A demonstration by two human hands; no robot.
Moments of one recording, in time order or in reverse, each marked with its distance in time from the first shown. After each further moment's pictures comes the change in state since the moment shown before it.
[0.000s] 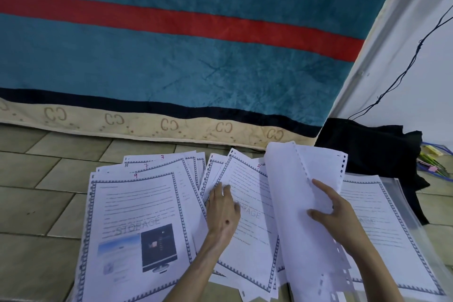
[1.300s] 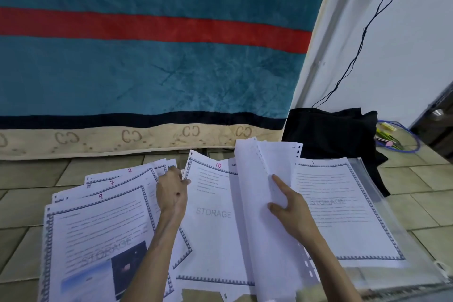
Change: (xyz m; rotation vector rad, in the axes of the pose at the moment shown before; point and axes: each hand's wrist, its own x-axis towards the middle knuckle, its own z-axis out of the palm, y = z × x) left_hand 0.048 -0.005 -0.059 -0.288 0.187 -0.227; right_hand -0.002 -0.004 0.029 -0.042 0.003 0.017
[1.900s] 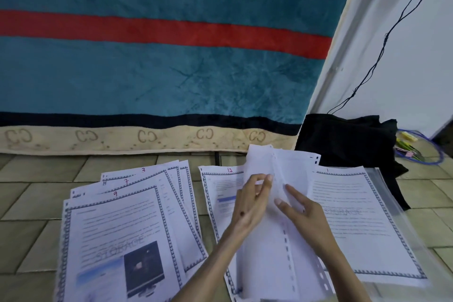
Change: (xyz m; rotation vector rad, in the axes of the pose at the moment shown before) left_hand -0.077 0.061 0.052 -0.484 -0.523 0.223; right_hand 0.001 0.000 0.002 0.247 0.032 0.058
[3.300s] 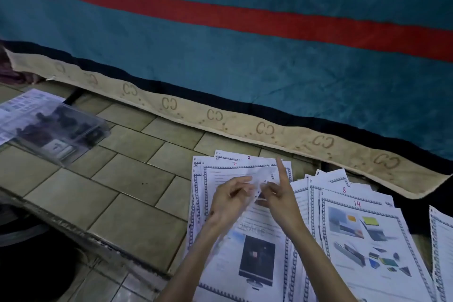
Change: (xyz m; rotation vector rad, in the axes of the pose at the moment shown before) left_hand -0.072 -0.074 -0.223 -0.312 0.491 -0.094; right_hand -0.004 -0.085 0.243 0.201 -0.465 -0.221
